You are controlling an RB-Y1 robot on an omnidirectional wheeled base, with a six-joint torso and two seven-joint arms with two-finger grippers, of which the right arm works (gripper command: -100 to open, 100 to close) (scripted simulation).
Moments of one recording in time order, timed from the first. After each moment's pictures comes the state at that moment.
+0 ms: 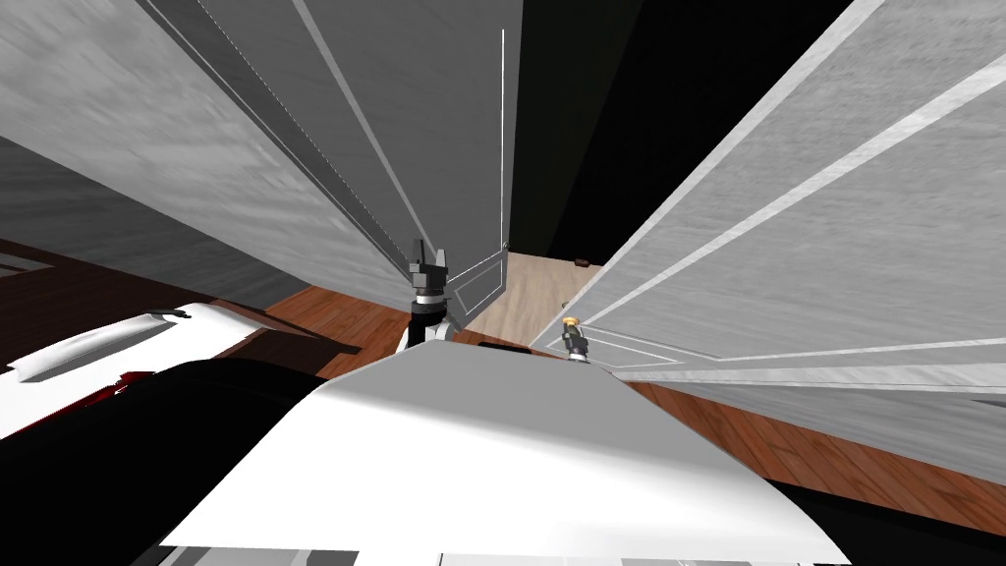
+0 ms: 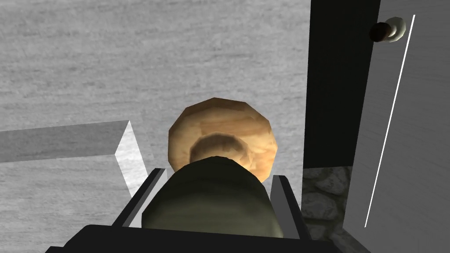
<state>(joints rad) 0.27 0.02 -0.48 -1.03 0.56 -0.91 0.94</state>
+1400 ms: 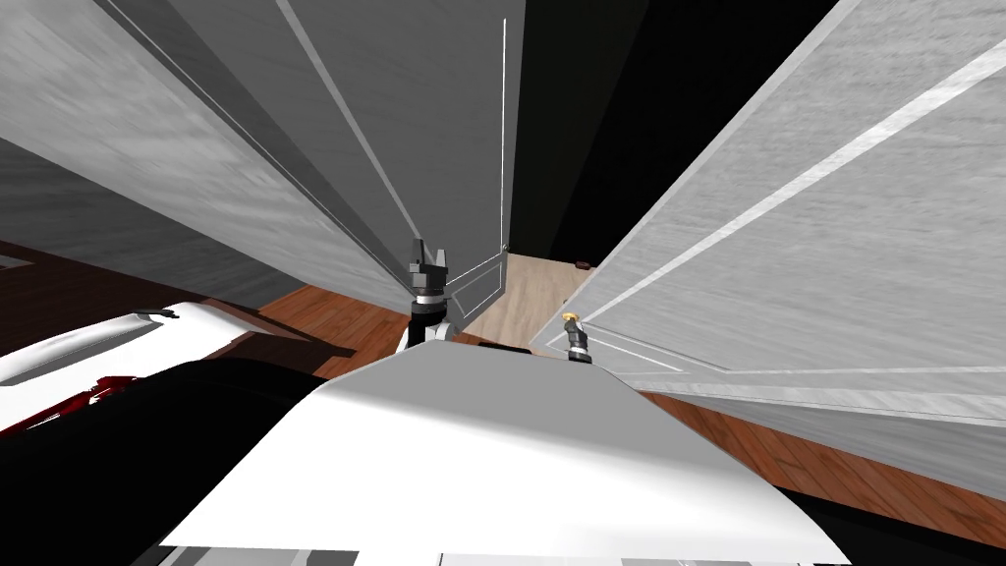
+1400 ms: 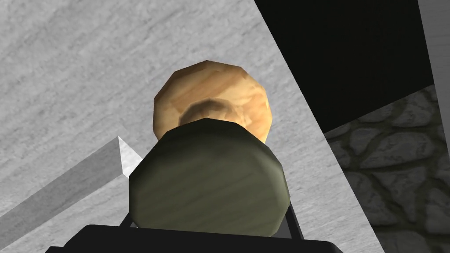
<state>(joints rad) 0.18 -0.02 -0.45 -0.95 0.40 -0.93 0.57</state>
